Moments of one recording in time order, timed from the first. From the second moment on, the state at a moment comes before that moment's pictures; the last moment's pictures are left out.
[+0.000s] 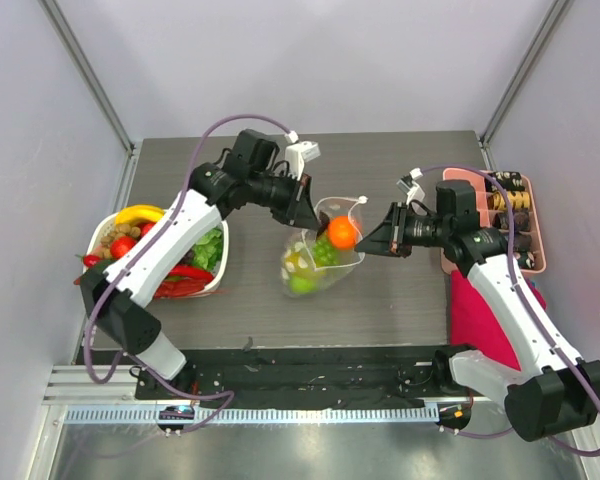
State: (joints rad) left arm -0.60 1.61 1.65 -0.81 0.65 -0.21; right arm 0.22 1.07 0.98 -0.55 -0.89 0.64
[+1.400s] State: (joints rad) left arm -0.65 1.89 1.94 -1.17 0.67 0.34; right arm 0.21 0.85 1.00 -0.62 -0.62 -0.10
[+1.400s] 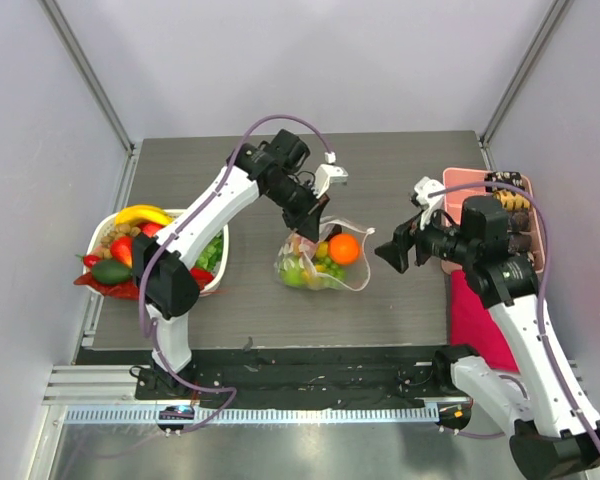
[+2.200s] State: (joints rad) left arm -0.50 1.94 2.00 -1.34 0.77 0.72; right arm 0.17 1.17 0.76 -0.12 -0.87 -0.76
